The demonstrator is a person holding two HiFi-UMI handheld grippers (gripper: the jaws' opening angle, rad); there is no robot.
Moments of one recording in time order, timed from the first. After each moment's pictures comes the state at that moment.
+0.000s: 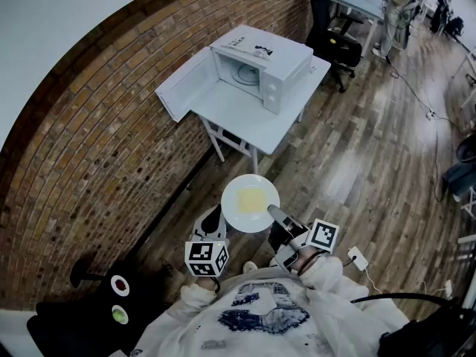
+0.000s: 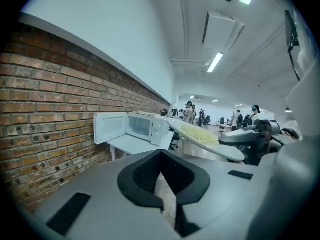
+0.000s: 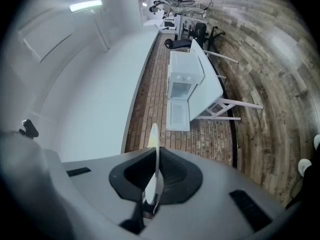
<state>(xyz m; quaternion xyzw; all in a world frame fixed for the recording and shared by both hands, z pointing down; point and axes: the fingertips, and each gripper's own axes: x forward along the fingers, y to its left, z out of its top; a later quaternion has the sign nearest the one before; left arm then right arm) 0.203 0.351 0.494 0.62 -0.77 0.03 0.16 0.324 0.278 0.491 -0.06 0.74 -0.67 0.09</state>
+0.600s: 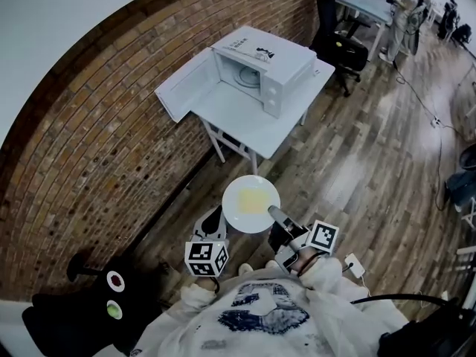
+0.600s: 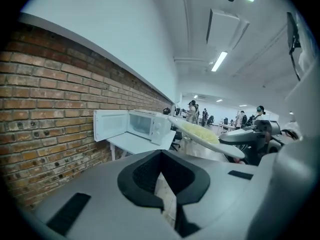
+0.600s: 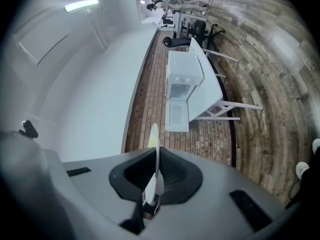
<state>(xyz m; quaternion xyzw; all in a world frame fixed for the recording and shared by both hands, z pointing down) 0.217 0.328 0.503 0.61 -0.78 0.03 0.17 0.338 0.248 0.498 -0.05 0.73 -0.67 0.08</state>
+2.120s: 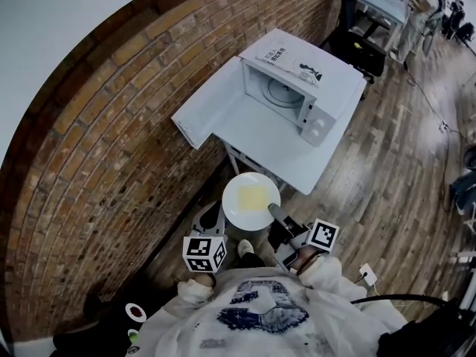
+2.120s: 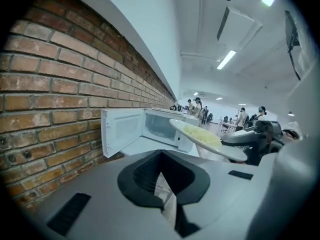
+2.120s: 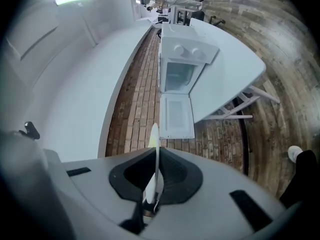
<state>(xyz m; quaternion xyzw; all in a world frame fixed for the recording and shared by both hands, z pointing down) -0.045 0.234 0.525 0.62 -0.76 0.04 0.19 0.083 0.162 0.522 -0.08 0.72 -0.69 0.08</state>
